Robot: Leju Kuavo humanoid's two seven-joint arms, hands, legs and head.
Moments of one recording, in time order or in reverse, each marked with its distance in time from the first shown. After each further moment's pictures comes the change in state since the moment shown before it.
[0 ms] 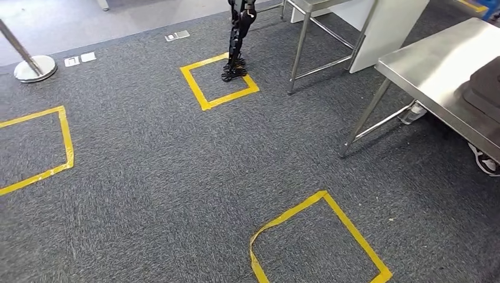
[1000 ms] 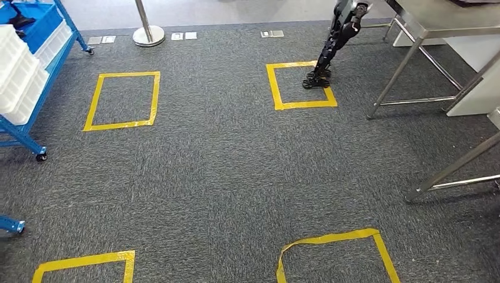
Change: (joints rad) left arm 0.000 -0.001 0.000 0.000 -0.020 0.058 0.013; right arm -0.001 0.001 -0.001 0.001 0.010 0.001 0.001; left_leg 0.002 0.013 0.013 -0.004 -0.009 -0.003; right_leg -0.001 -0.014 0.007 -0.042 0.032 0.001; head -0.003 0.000
